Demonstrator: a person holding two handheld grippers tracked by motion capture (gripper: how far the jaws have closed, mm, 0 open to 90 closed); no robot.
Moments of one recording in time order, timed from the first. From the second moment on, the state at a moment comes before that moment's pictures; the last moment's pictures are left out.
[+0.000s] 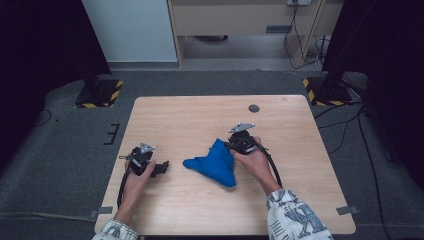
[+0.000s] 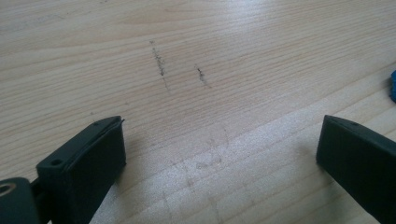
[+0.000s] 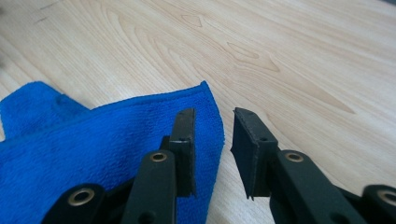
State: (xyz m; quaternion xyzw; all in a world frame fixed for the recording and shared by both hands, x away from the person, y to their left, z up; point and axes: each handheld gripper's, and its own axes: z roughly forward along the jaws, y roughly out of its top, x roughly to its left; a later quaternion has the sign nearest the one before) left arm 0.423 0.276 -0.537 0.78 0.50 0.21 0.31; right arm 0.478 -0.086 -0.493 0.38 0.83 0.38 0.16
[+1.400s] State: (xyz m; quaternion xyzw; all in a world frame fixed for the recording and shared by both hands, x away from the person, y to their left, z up) left arm 0.420 0.259 -0.530 0.79 0.48 0.20 0.32; right arm 0.478 -0.080 -0.499 0.36 0.83 0.41 0.12
